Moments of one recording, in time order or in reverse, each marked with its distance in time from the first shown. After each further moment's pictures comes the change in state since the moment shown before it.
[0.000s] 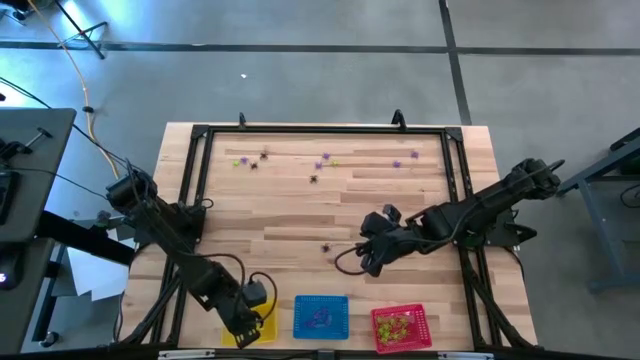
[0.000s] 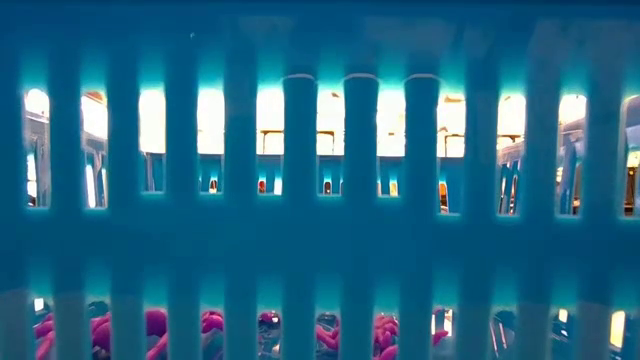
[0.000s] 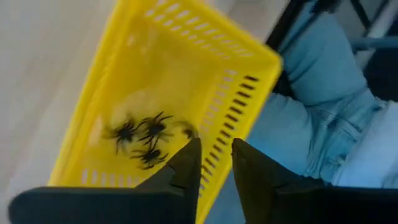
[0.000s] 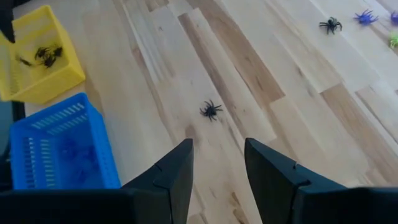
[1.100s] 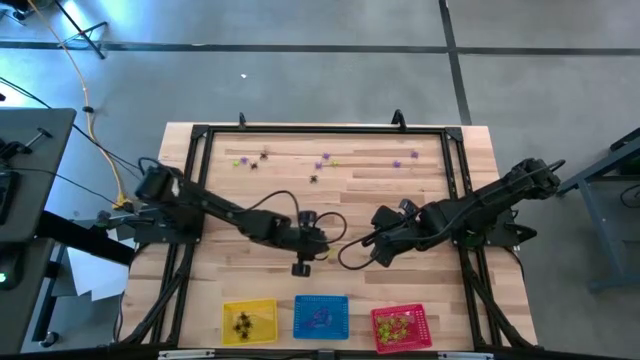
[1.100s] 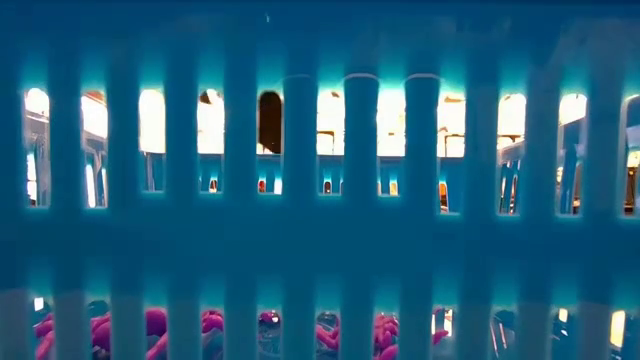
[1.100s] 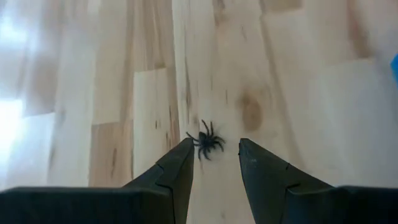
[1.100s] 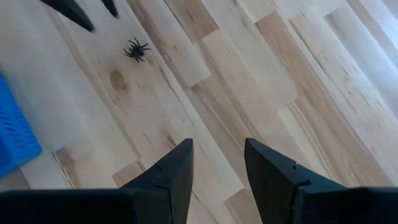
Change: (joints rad) left arm 0.557 0.157 0.001 0.319 -0.304 1.361; right arm -0.033 0.000 0.000 -0.314 -0.038 0.132
